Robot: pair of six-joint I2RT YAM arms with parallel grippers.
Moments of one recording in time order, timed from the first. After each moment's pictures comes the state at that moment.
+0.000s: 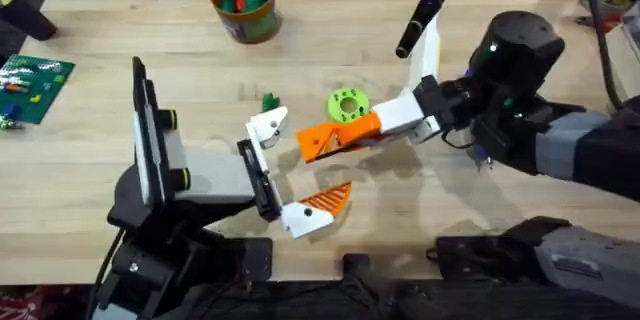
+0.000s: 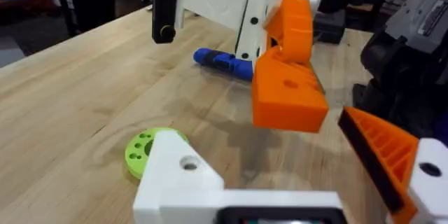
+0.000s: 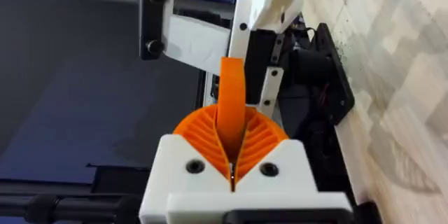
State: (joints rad) left arm -0.33 0.00 0.01 -0.09 0.85 -0.01; right arm 0.37 1.31 0.45 0.65 -1.49 1.20
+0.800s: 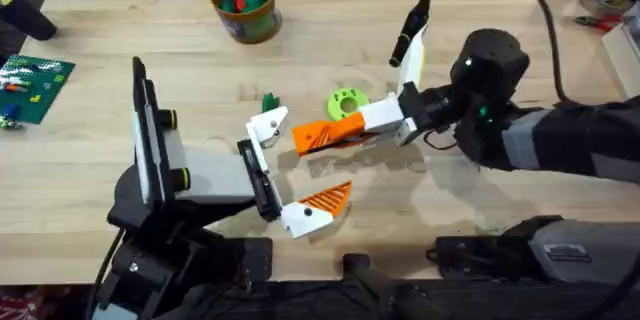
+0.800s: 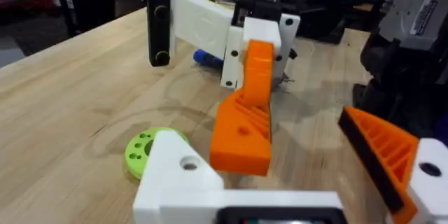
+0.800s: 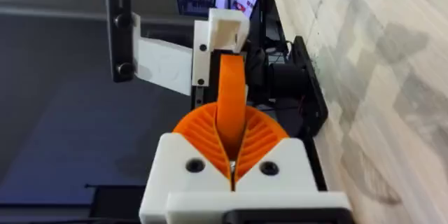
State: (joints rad) left arm -0.33 0.00 0.01 -0.09 0.85 -0.01; right arm 0.39 1.49 0.41 0.88 -1.41 1.25
